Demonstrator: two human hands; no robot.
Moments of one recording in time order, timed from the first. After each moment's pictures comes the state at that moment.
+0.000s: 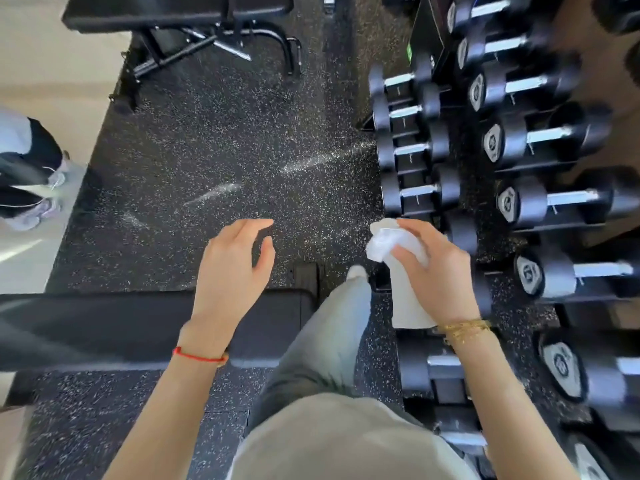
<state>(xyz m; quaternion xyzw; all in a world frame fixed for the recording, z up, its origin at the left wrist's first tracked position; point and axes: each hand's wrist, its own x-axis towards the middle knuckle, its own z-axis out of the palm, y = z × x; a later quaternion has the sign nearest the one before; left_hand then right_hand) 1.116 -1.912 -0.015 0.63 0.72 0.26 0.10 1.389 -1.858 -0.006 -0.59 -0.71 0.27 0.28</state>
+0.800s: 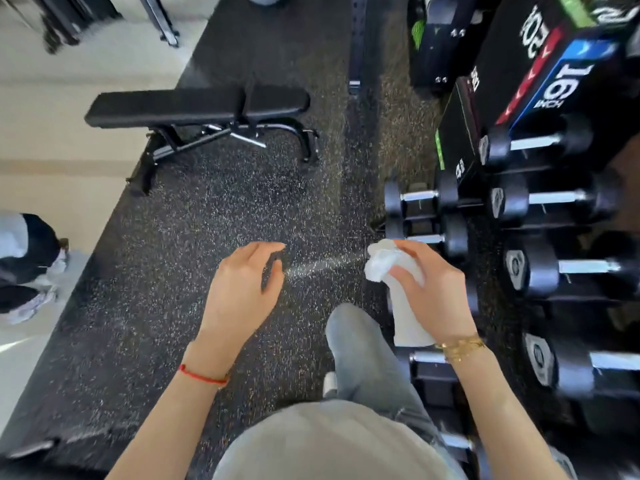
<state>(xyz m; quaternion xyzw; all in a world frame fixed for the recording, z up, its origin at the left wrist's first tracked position) 1.096 -1.397 0.006 0.62 0.75 0.24 0.08 1.353 -1.314 -0.014 -0.53 -0.72 0.34 0.30</state>
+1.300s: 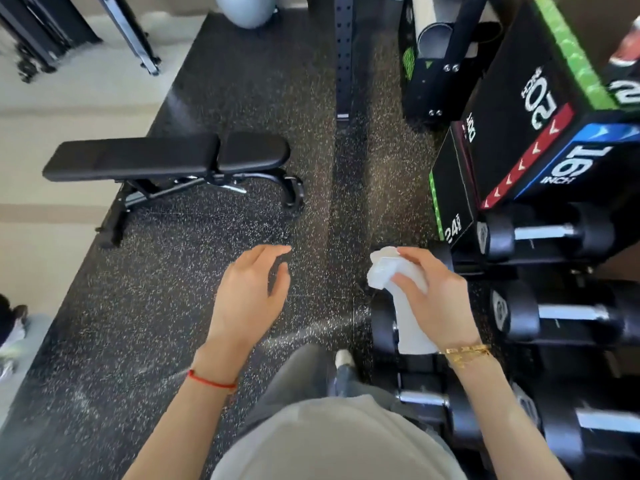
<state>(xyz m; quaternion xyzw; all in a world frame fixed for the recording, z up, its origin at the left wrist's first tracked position) 1.088 -1.057 0.015 0.61 0.74 0.25 0.10 1.344 -0.980 -0.011 -0.55 -0.73 0.31 0.27</state>
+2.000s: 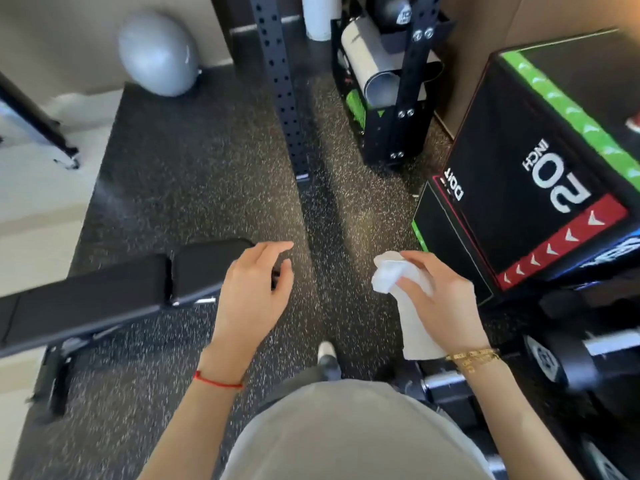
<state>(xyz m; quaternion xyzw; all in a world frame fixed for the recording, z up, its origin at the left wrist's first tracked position) 0.943 -0.607 0.002 0.71 0.64 0.26 0.10 1.213 -0.612 -0.019 -0.62 -0.65 0.27 0.35</state>
